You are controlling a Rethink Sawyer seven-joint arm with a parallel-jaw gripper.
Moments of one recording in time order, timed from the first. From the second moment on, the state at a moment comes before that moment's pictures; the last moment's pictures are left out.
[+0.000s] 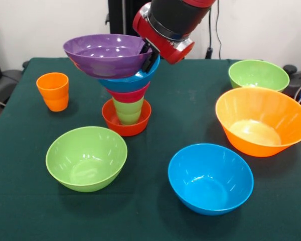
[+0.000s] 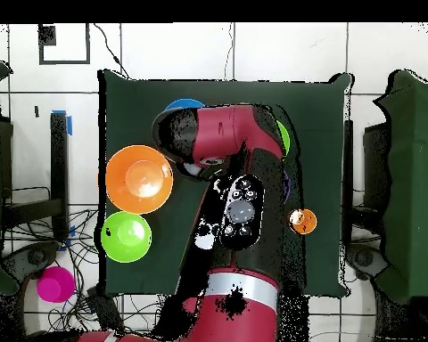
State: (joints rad) arm -0.04 -0.53 -0.18 1.20 -0.28 1.16 2.40
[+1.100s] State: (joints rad) arm 0.00 -0.53 -0.18 1.20 -0.25 1.19 2.40
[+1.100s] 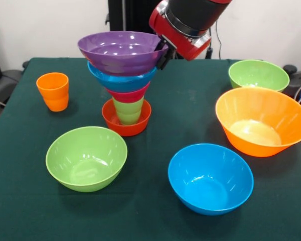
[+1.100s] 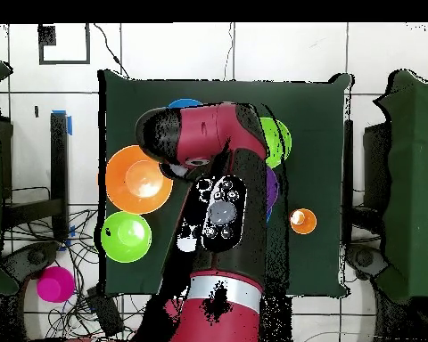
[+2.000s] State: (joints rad) arm 0.00 -0.53 -0.19 1.20 -0.24 1.28 2.40
